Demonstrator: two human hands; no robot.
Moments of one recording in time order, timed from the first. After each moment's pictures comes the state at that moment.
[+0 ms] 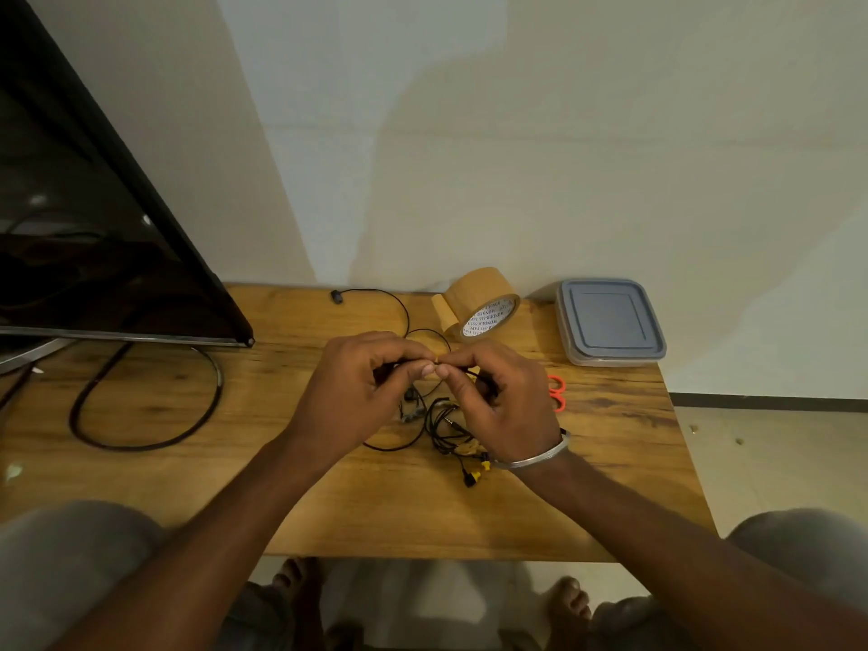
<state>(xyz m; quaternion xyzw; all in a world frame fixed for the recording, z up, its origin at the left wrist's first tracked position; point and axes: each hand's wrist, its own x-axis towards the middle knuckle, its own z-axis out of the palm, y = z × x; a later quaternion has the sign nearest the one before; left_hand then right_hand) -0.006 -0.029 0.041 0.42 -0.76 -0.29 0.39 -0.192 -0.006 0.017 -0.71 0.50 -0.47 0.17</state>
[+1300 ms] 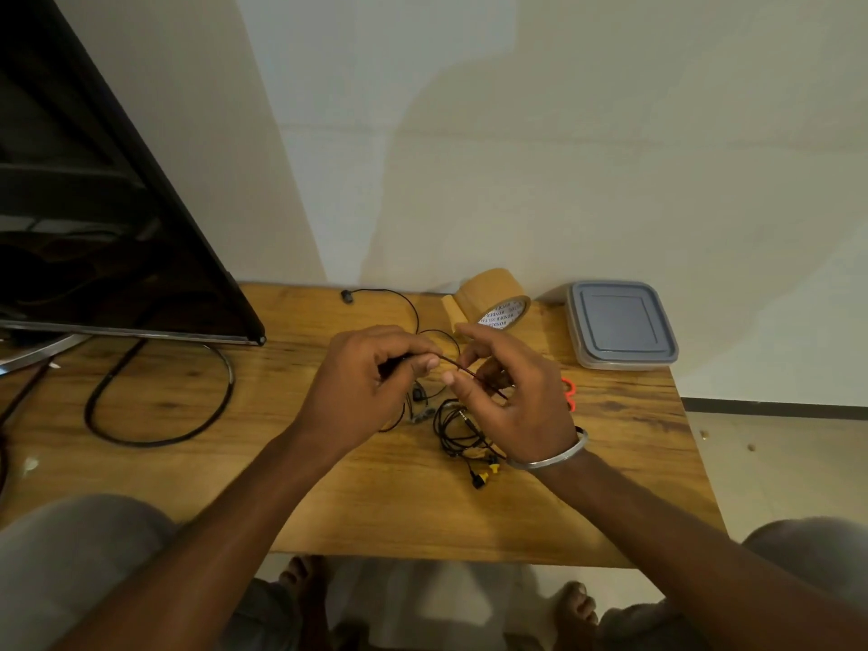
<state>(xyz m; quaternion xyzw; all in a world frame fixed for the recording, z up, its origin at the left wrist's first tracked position) -0.002 -0.030 0.044 0.42 -0.76 -0.28 0.40 -0.195 -0.006 0.022 -0.71 0.49 -0.47 0.20</state>
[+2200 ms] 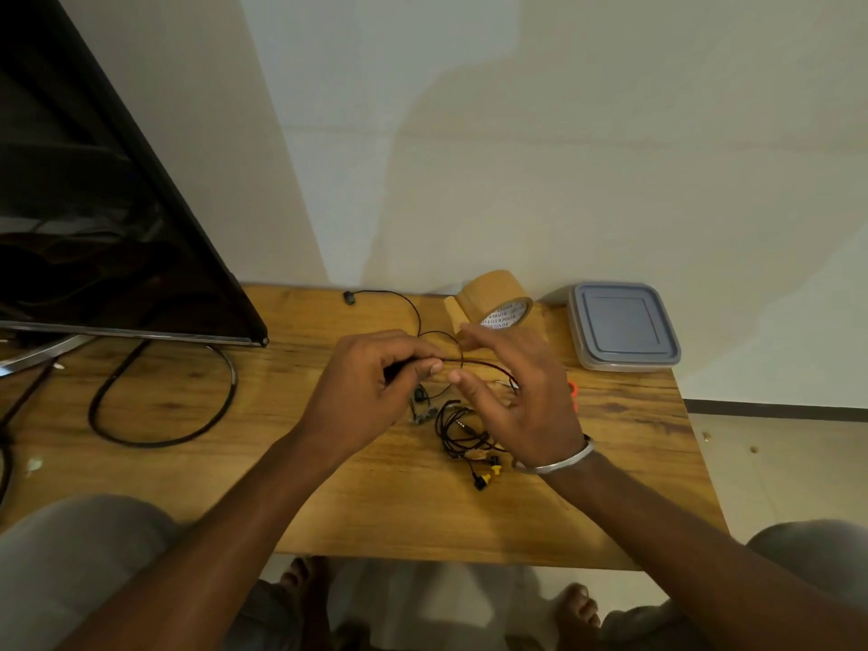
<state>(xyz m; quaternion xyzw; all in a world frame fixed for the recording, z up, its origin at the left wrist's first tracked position) -0.003 -0.029 0.044 0.42 -0.76 -0.29 0.39 -0.200 -0.008 0.022 -0.75 0.49 -0.43 0.11</state>
